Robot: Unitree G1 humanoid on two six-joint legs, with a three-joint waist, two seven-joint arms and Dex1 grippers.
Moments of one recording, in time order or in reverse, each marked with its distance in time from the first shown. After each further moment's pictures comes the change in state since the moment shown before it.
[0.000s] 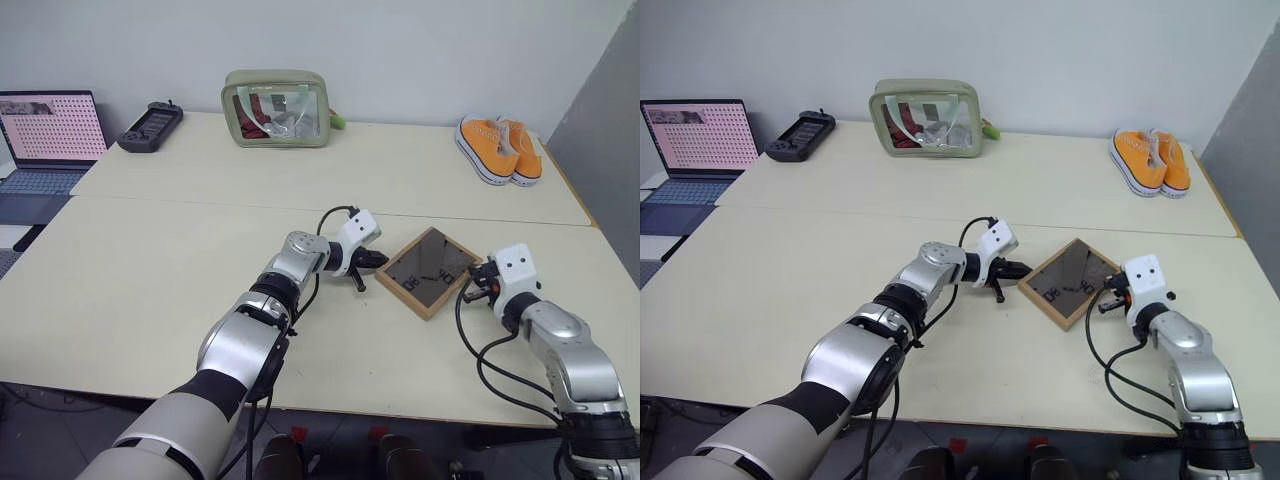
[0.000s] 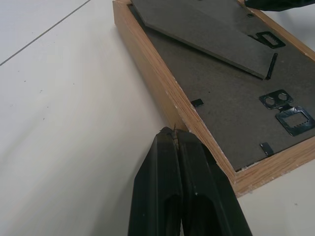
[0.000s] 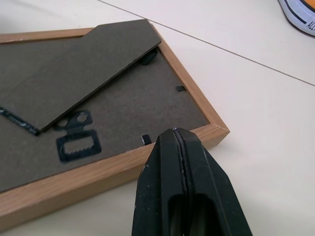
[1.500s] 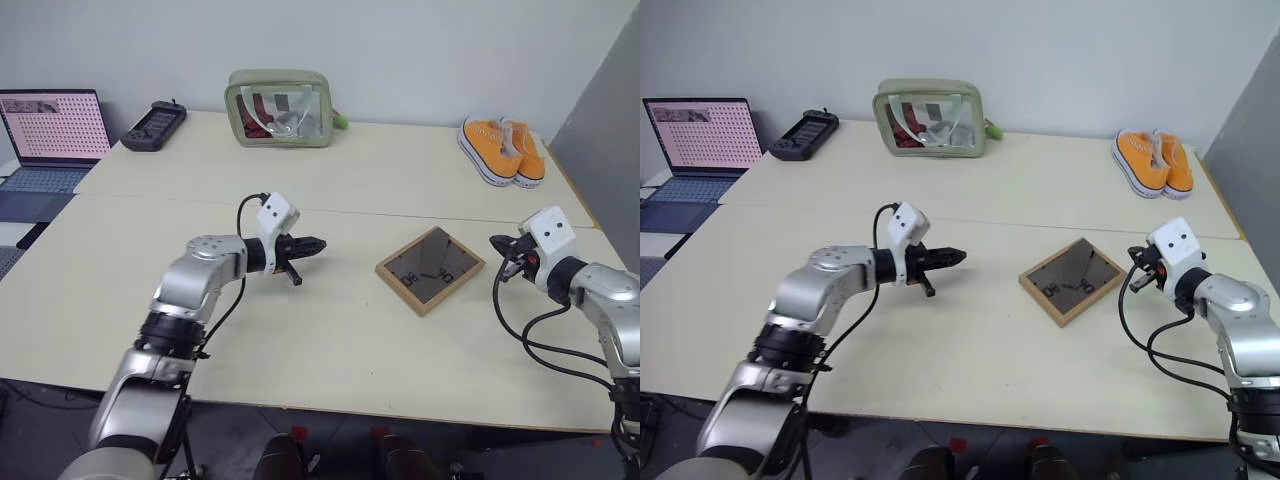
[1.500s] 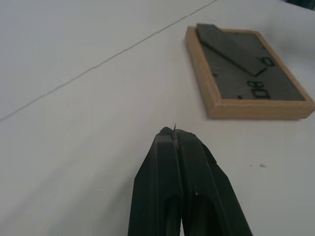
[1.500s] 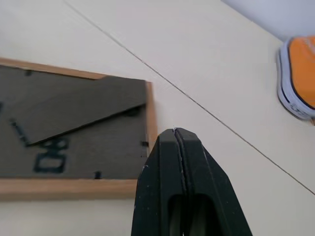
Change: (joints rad) left arm 0.396 0.404 0.039 -0.922 -0.345 0.543 0.092; right arm -0.116 -0.260 -0.035 0.094 0.059 -0.072 0.256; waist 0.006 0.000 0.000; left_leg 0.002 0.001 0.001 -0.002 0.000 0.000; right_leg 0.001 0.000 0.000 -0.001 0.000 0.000
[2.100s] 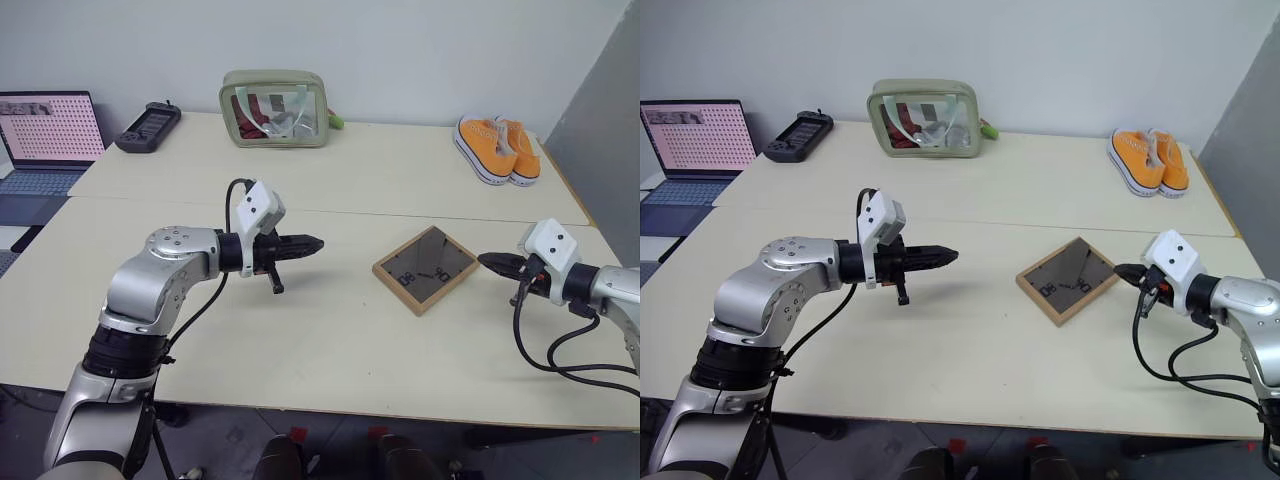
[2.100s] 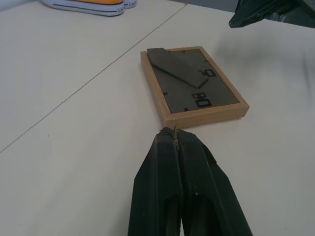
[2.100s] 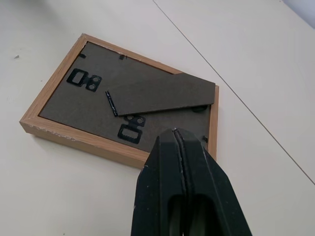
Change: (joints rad) left arm 0.092 0.174 0.070 -0.382 -0.149 0.143 -0.085; right arm 0.071 -0.144 0.008 -0.079 0.077 -0.103 0.292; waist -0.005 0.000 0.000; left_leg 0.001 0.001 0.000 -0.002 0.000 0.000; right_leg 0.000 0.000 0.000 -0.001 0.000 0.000
